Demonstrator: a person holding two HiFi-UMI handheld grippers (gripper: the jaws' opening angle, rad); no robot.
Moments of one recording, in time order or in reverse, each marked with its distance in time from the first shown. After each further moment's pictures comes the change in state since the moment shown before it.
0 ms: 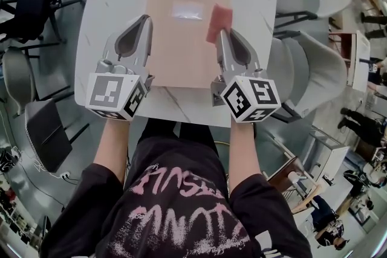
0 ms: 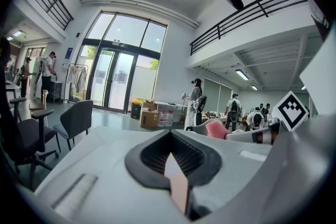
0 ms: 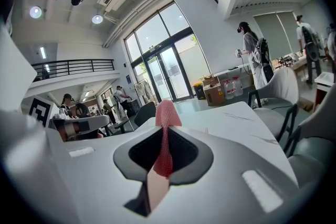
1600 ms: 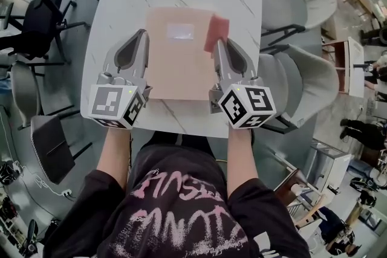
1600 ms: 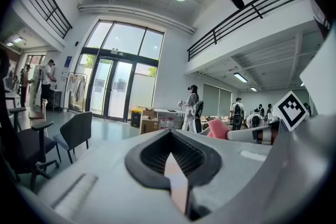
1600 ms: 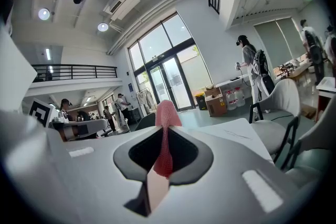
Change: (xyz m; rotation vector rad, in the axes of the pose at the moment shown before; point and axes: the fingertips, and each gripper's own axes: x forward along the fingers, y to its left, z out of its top) left arm -0.010 -0.016 0.049 0.042 -0.072 0.005; right arm -0.022 0.006 0.053 -0.025 -0.109 0.014
